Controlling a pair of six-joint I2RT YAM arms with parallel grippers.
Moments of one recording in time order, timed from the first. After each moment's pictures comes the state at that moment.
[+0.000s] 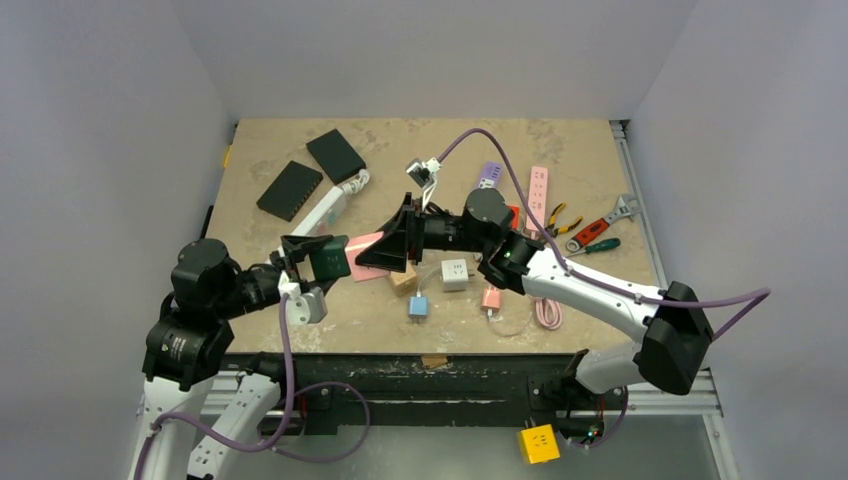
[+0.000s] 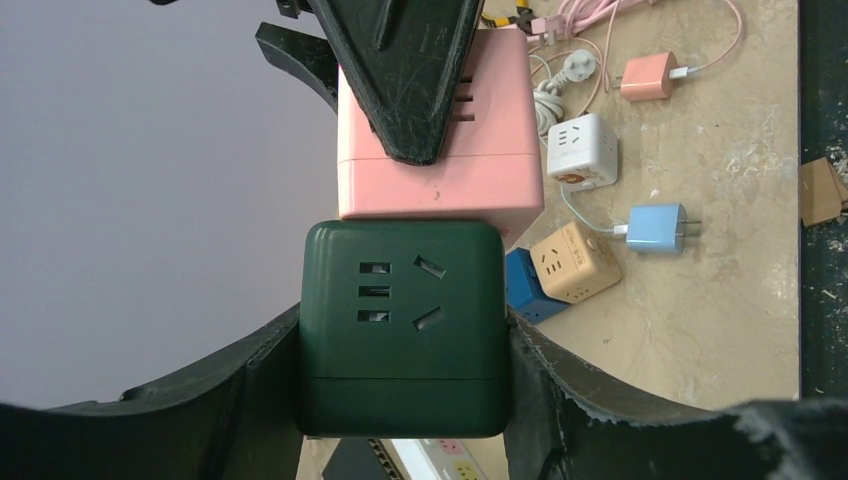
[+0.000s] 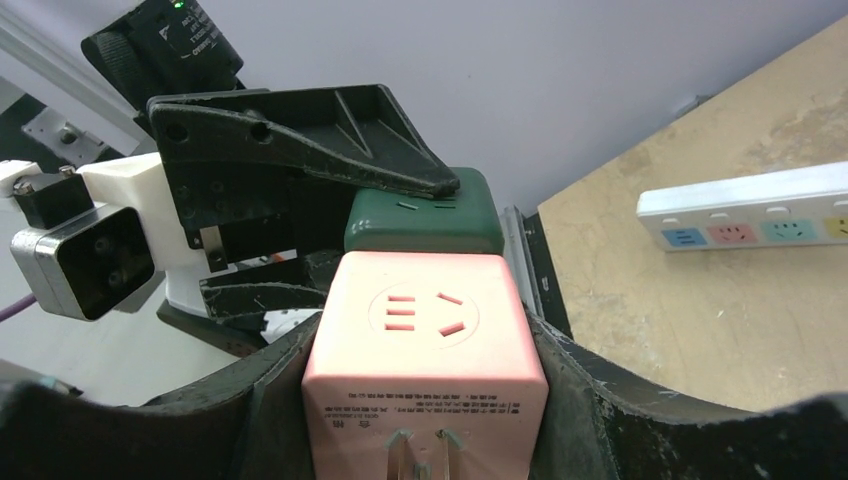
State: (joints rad) left arm -0.24 0.54 1.03 -0.79 0.80 1.01; right arm 0.92 1.38 1.06 0.44 -0.59 0.80
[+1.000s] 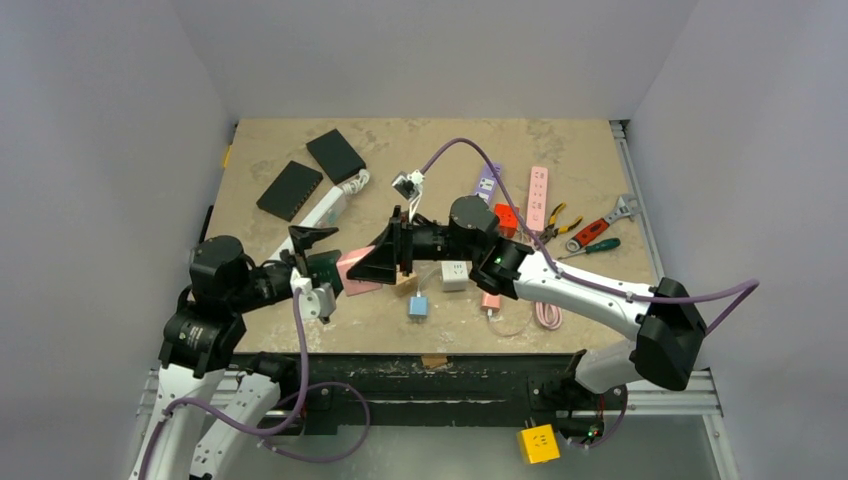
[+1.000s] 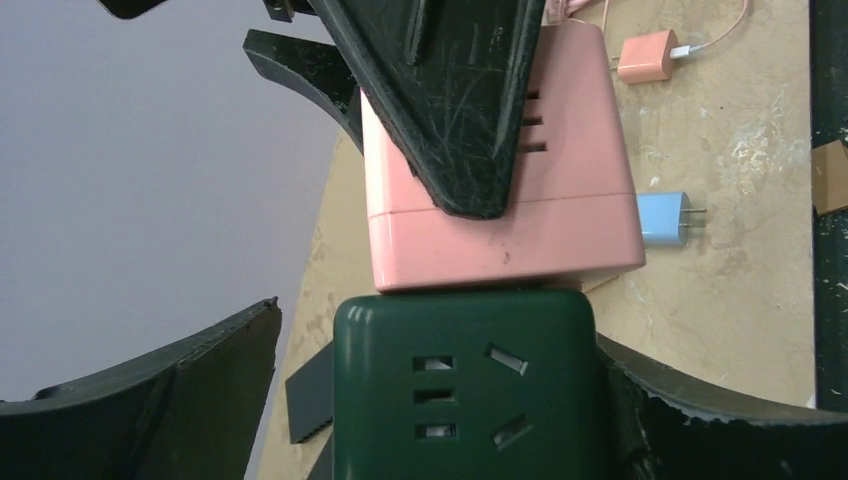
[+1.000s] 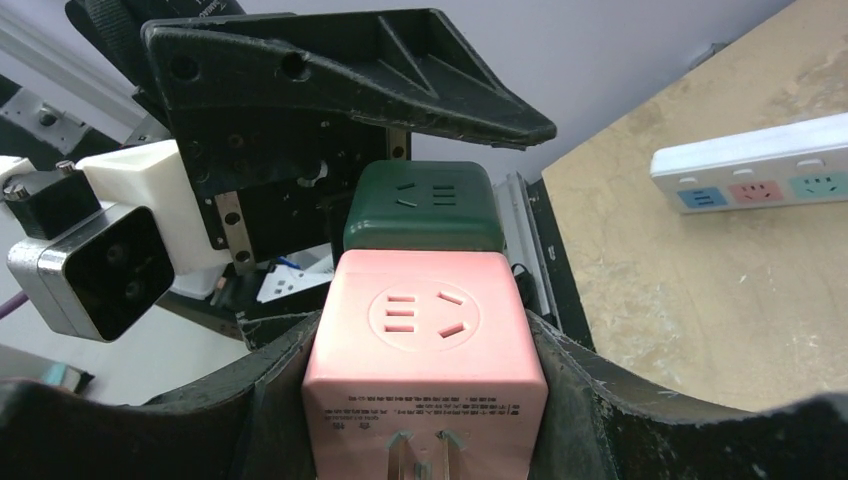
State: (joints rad) left arm -0.25 0.54 0.92 -0.70 0.78 1.02; right arm 0.97 1.42 1.06 0.40 -0.58 0.80
